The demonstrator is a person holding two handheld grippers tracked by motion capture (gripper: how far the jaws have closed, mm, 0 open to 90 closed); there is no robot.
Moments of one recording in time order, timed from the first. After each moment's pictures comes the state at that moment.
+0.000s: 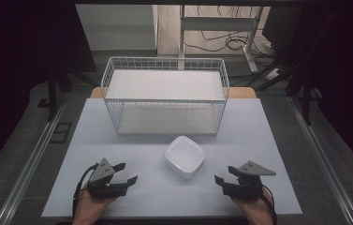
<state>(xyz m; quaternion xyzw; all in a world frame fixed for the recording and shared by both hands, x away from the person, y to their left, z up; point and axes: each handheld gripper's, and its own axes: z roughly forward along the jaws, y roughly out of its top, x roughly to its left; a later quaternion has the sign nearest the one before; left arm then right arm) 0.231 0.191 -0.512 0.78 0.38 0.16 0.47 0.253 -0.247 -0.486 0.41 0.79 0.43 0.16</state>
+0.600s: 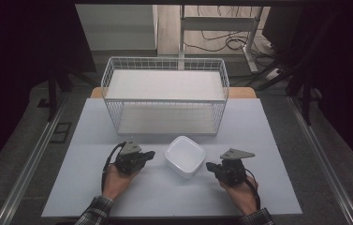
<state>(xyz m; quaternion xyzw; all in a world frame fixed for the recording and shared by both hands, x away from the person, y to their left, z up) 0.314 0.131 -0.517 0.81 0.36 0.14 0.45 0.295 -0.211 -0.493 0.38 0.82 0.40 0.12</state>
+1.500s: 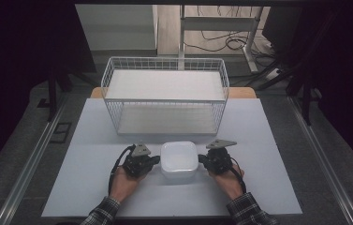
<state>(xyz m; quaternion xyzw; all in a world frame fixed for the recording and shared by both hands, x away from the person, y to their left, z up) 0.294 0.116 -0.521 0.82 0.37 0.12 0.42 0.331 -0.178 -0.506 0.38 0.83 0.38 0.12</state>
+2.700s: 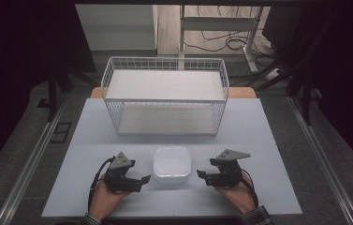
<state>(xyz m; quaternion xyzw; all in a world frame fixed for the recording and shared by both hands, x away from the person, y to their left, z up) 0.258 0.159 -0.521 0.80 0.41 0.10 0.43 0.295 -0.205 -0.498 0.37 0.83 0.42 0.10</state>
